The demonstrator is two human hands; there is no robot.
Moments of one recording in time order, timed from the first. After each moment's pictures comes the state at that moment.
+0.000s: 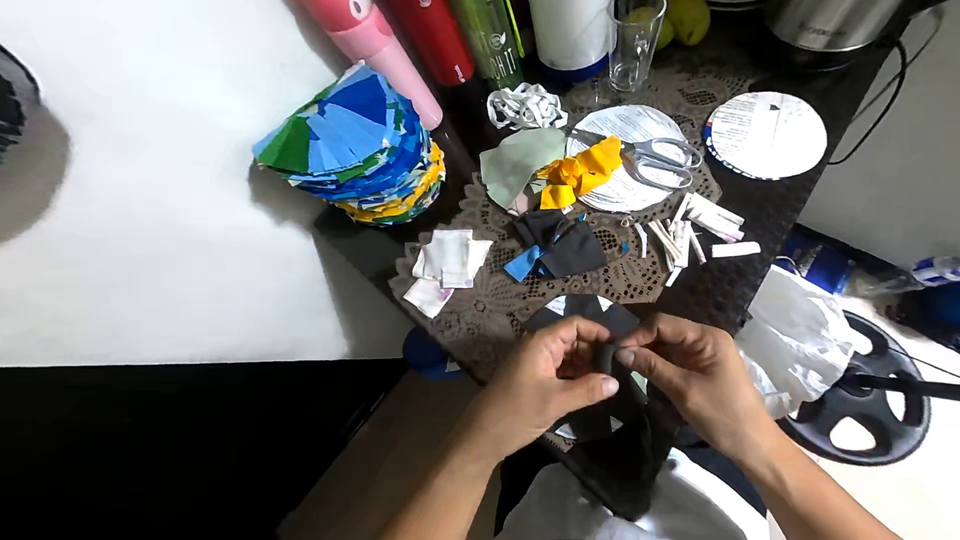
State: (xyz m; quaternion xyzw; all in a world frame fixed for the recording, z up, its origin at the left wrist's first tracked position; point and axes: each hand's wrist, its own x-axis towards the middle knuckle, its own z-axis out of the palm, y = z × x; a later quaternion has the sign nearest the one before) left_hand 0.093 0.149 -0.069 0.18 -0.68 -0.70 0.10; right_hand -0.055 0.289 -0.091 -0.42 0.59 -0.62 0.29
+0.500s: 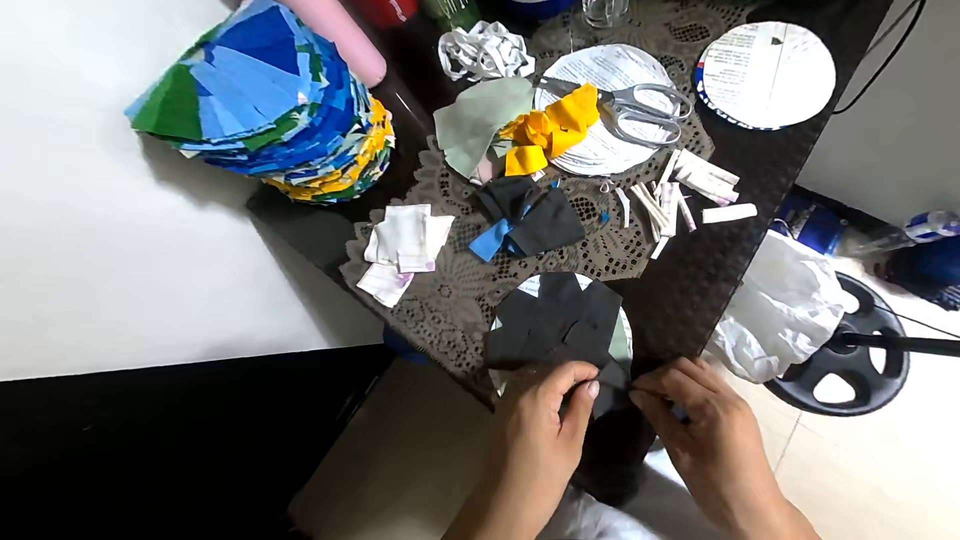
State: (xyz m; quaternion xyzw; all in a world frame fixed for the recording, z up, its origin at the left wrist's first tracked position) left_hand 0.106 0.211 -0.109 0.30 -0.87 -0.35 0.19; right_hand -0.017 0.344 -0.129 -0.42 0.80 -0.42 0.08
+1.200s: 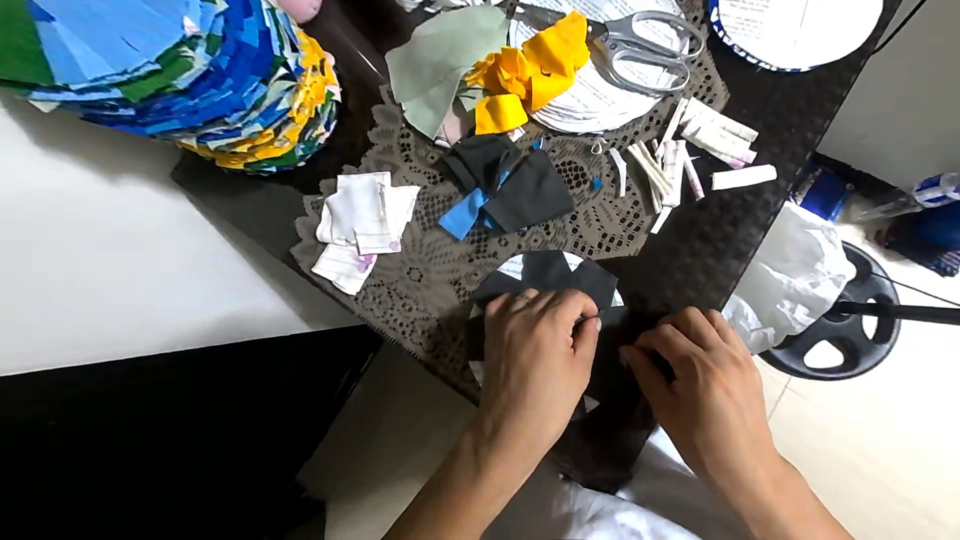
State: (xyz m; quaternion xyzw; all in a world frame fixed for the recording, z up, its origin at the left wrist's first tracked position) left_hand 0.062 0.184 -0.113 0.27 -0.93 -0.20 0.14; right_hand -0.033 0.325 -0.134 -0.43 0.85 -0.30 0.02
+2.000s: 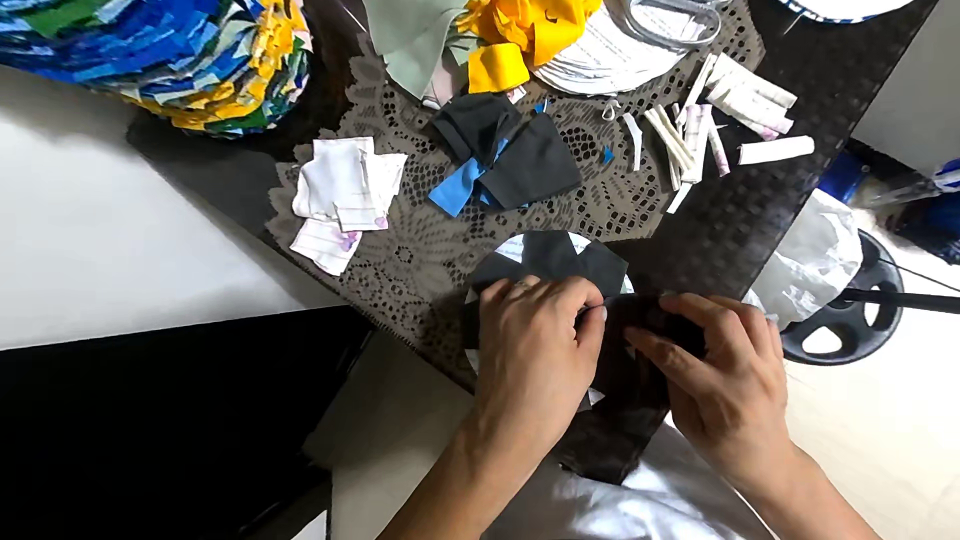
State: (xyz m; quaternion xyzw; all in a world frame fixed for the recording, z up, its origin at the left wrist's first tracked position) left_hand 0.064 0.184 -0.115 0.29 -0.93 -0.20 0.13; right_hand -0.040 0.339 -0.151 -0.52 0.78 -0.34 -0.05
